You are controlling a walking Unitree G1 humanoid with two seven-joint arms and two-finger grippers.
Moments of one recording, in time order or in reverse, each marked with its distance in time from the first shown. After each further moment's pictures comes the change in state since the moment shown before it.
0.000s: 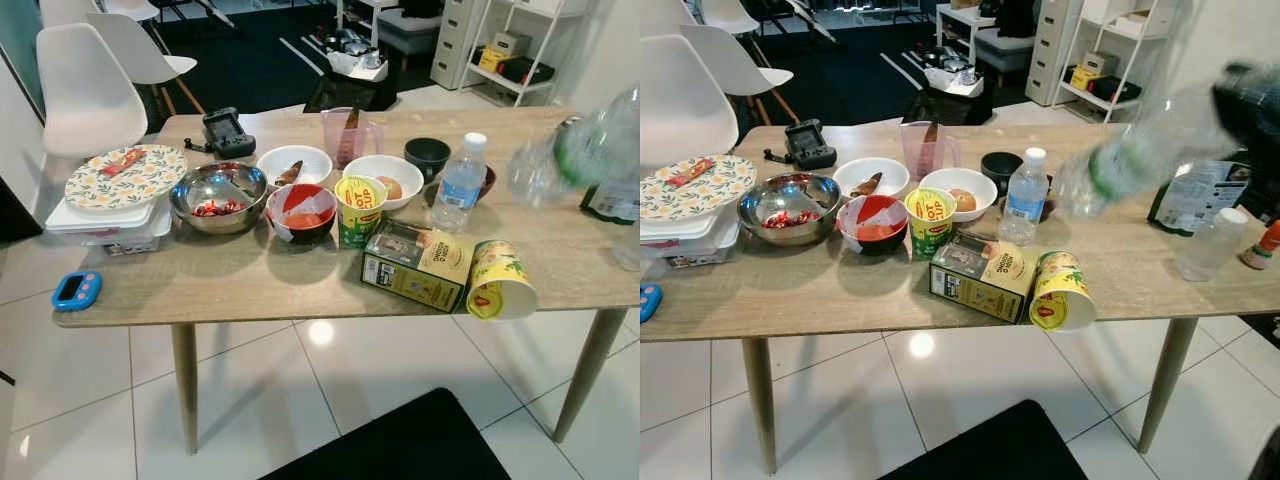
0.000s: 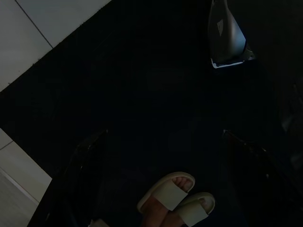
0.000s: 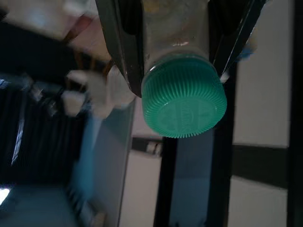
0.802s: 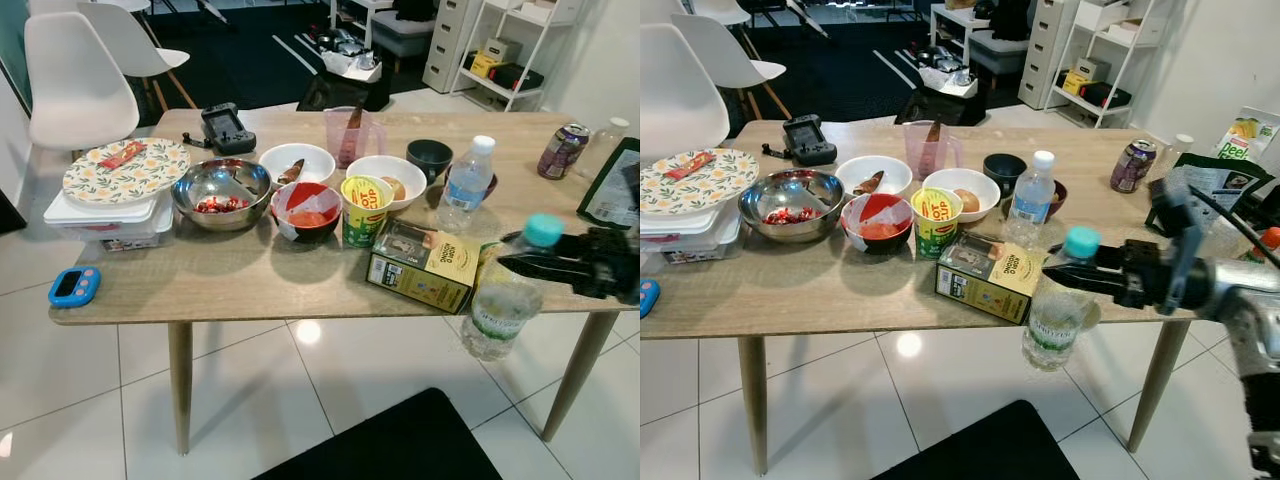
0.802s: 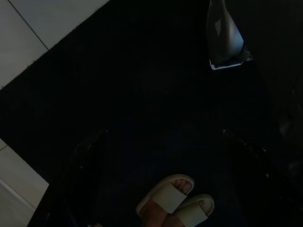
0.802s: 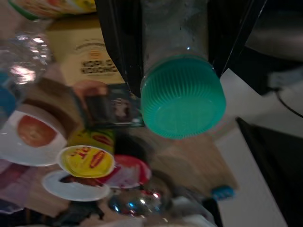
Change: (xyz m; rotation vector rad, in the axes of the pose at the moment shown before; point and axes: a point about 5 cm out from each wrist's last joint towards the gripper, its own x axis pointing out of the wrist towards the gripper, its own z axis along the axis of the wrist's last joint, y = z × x) left arm 0.000 0.000 0.000 -0.007 -0.003 0.008; right arm 0.019 0.014 -0.111 0.120 0.608 0.055
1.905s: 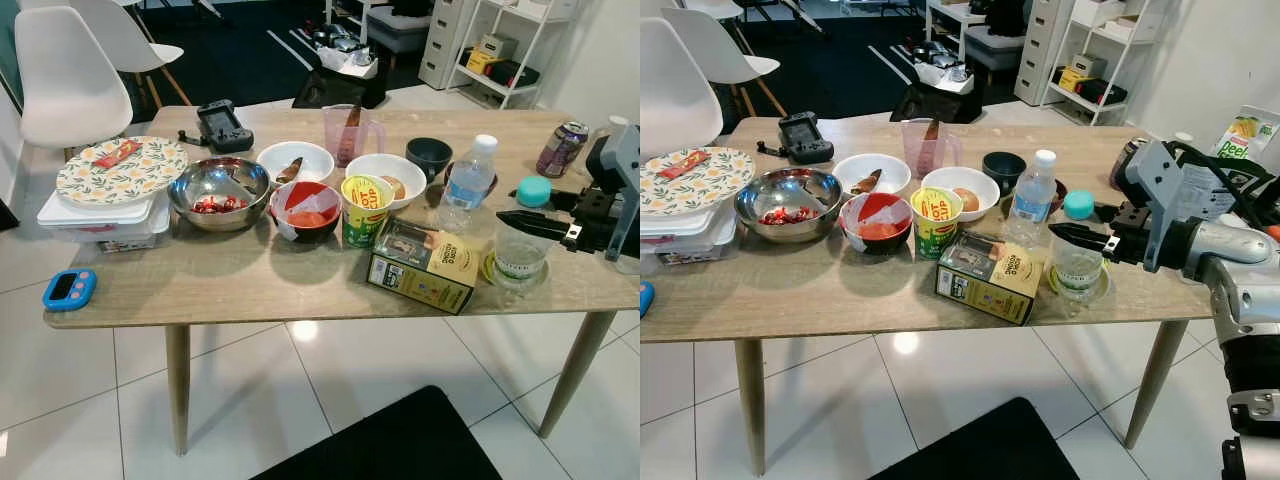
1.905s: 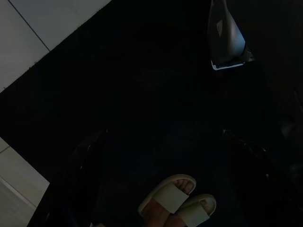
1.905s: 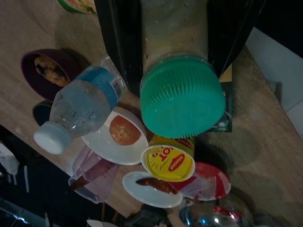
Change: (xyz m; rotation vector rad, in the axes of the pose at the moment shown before) left arm 0.000 0.001 -0.001 -0.001 0.000 0.006; right arm 0.002 -0.027 0.015 -0.220 0.042 -0.252
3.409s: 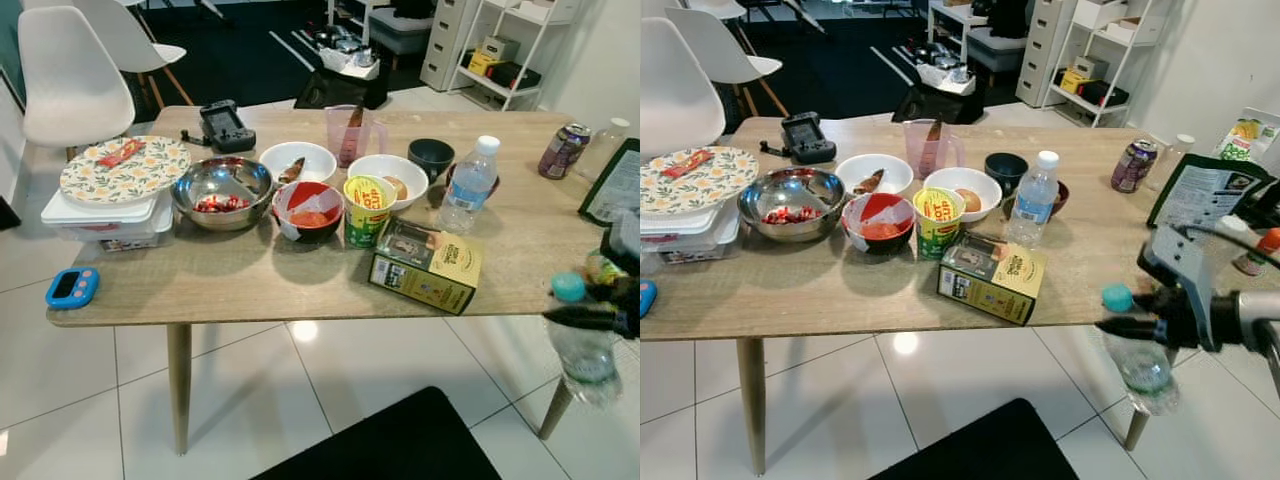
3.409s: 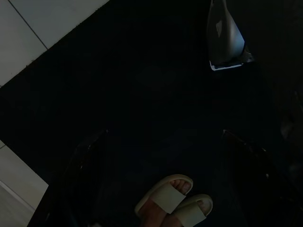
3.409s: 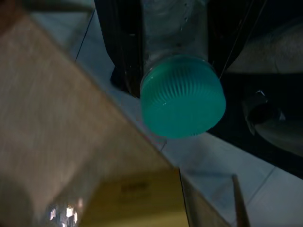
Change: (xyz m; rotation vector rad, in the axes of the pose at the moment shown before) left arm 0.000 -0.001 0.000 -0.015 0.001 -0.014; right arm -0.067 0.026 -0.076 0.193 0.482 0.113
